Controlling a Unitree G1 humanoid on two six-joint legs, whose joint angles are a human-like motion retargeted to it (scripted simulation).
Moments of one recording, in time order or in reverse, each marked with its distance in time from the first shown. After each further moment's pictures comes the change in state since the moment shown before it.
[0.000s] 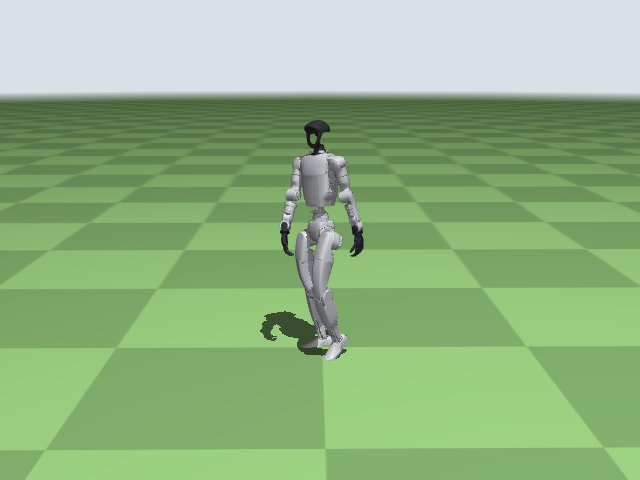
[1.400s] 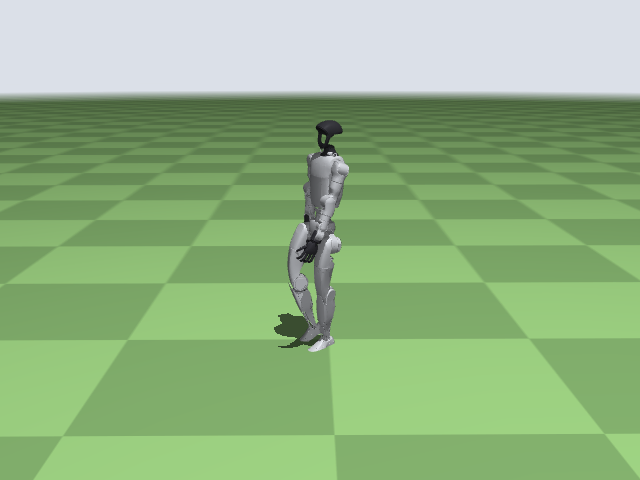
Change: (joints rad) left arm -0.574 -0.062 -0.296 -0.035 -0.118 -0.120 0.149; right arm 0.412 -0.184 -0.269 0.111 -0.137 -0.009 -0.160; waist -0.185 0.067 0.033; left_leg 0.297 -0.018 0.048 -0.547 -0.203 0.133; right_leg -0.219 0.071 -0.008 0.454 0.312 0.135
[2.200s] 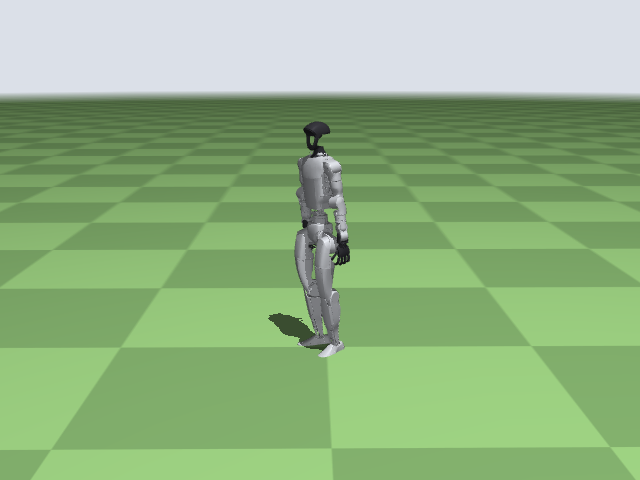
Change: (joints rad) left arm 0.403 0.067 0.182 -0.068 0.256 0.149 -0.112; right arm -0.027 -0.010 0.124 0.097 -0.053 0.068 -0.104; waist 0.049 -0.028 -0.010; left_leg -0.040 0.012 0.031 0.045 -0.021 -0.123; right_leg 0.173 0.027 0.011 -0.453 -0.294 -0.110
